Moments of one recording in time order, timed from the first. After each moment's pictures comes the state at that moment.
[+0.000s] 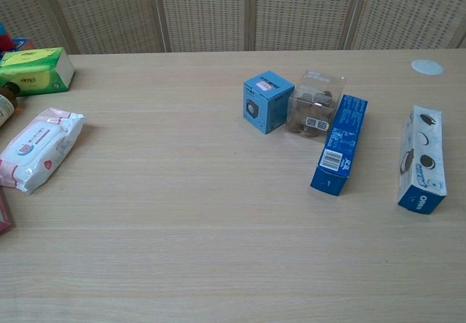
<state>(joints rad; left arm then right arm) 0.08 -0.74 0.08 -1.97 1.75 1.67 0.01 0.19 -1.13 0.11 -1.46 -1.56 1.60 0.26</state>
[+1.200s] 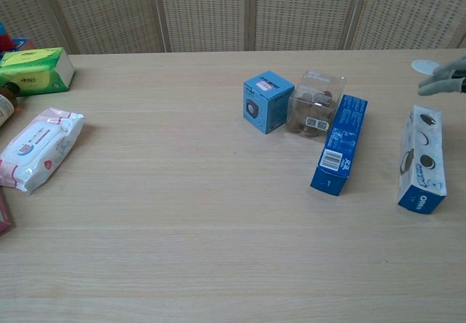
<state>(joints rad) 0.07 -0.73 0.07 -1.98 1.70 1.64 -0.06 0.58 -1.40 -0.15 -0.63 -1.98 1.34 0.40</state>
